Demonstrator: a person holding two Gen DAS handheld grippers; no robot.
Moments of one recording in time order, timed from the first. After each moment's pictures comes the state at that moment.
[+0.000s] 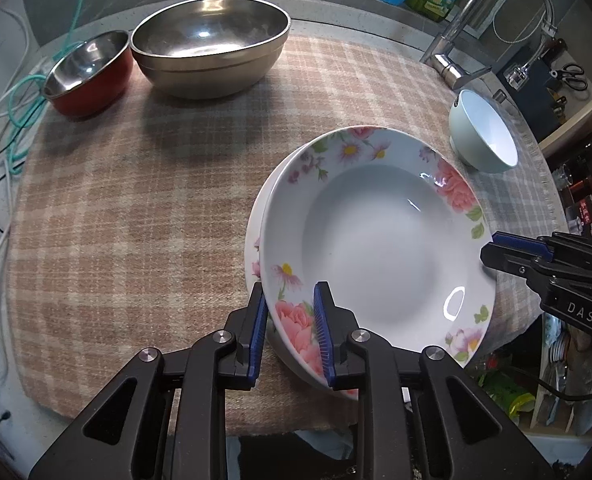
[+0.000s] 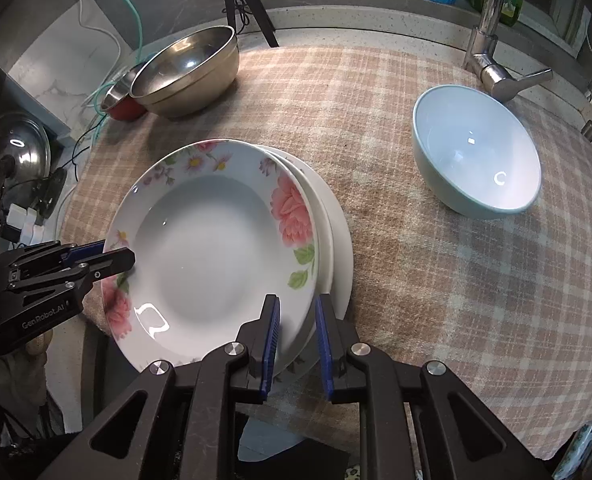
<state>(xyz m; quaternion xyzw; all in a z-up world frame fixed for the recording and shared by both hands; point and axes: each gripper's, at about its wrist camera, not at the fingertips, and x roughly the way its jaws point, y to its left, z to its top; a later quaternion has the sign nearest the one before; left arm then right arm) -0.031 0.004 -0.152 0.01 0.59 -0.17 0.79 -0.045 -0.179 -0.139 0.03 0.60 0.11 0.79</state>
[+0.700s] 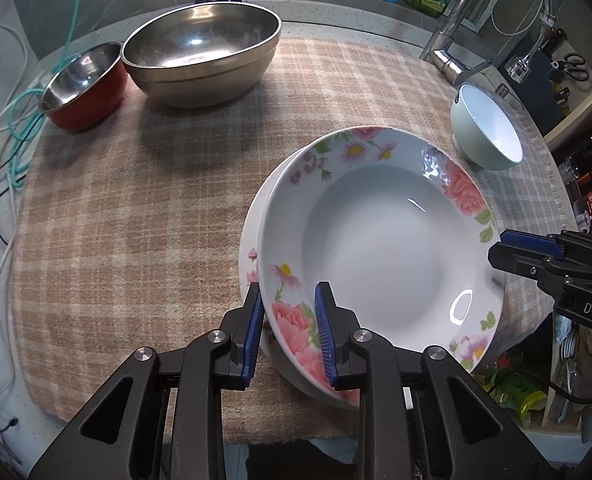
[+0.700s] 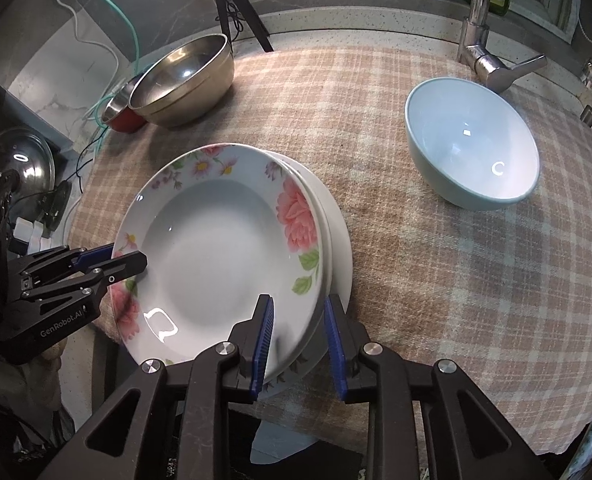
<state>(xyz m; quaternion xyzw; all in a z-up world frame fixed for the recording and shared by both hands) -0.028 0.000 -0.156 0.03 0.58 -0.16 0.80 -0.045 -0.187 -0.137 0.06 0.60 0.11 0.79</state>
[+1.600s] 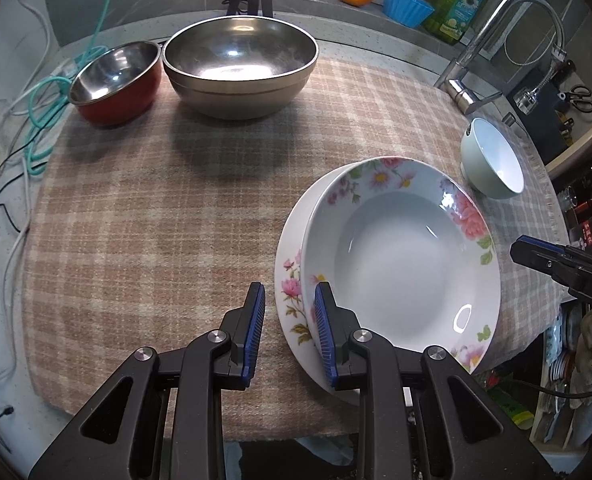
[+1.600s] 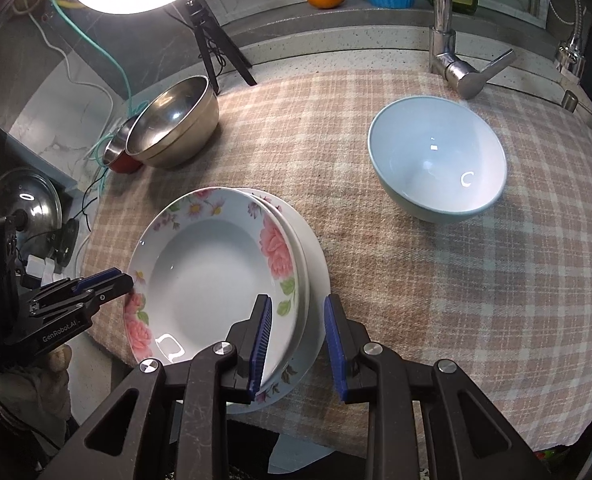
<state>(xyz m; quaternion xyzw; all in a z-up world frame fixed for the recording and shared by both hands) -0.024 0.024 -0.141 -0.01 0.57 -0.15 0.81 -0.044 -0.211 -0.119 0.11 0.57 0.10 0.81</state>
